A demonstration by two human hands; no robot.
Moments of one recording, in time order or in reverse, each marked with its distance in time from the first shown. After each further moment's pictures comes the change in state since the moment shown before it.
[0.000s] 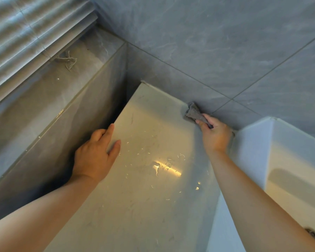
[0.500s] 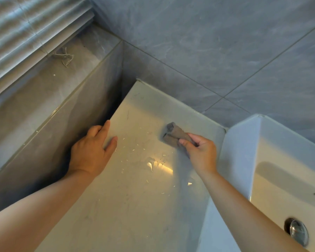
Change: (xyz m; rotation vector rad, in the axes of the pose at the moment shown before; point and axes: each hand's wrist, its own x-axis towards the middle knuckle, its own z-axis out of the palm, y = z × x) left_hand -0.001 0.001 -0.002 -0.010 -0.024 0.007; right_hand -0.069 -0.010 -0.015 0.120 -0.209 0.081
